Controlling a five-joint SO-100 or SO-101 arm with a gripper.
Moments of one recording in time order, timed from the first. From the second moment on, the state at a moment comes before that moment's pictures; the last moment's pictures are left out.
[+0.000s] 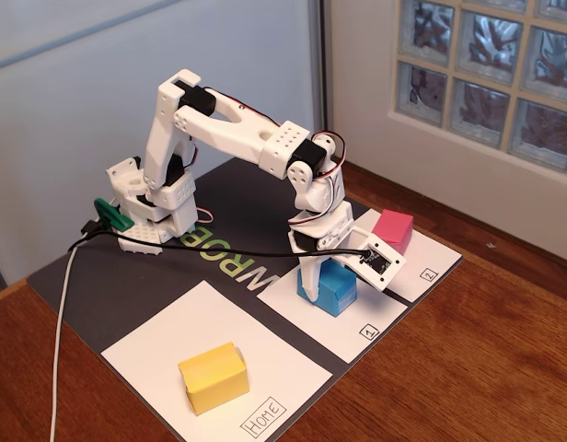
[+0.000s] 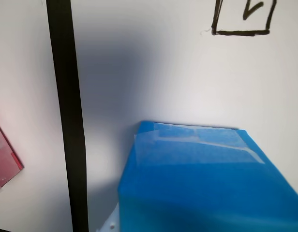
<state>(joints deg) -15.8 65.9 83.3 56.7 102.2</state>
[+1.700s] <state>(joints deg) -12.3 72.2 80.7 64.9 97.8</state>
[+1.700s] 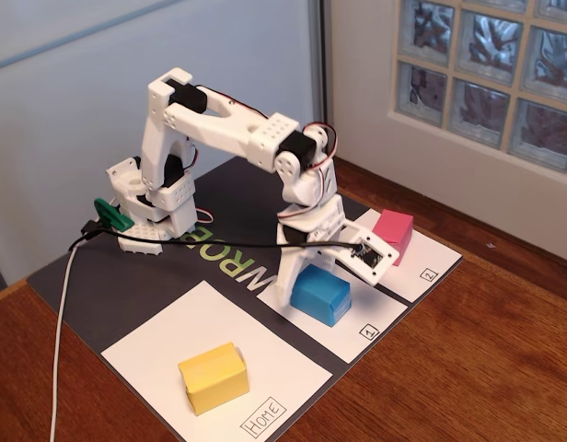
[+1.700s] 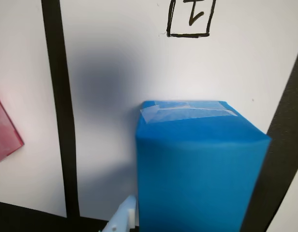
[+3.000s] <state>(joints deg) -8.2 125.3 108.6 84.1 93.3</state>
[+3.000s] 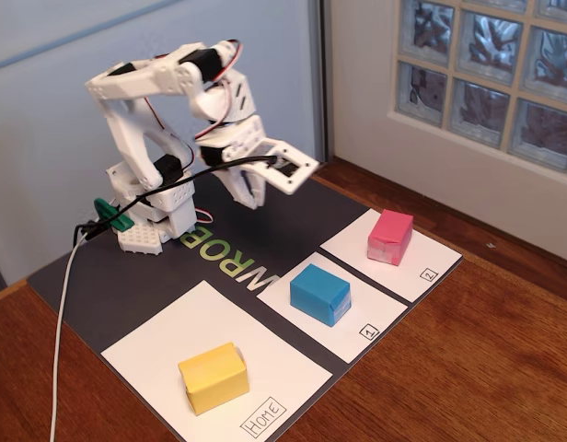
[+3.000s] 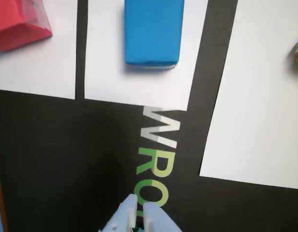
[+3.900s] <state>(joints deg) 9.5 183.2 155.7 87.5 79.5</state>
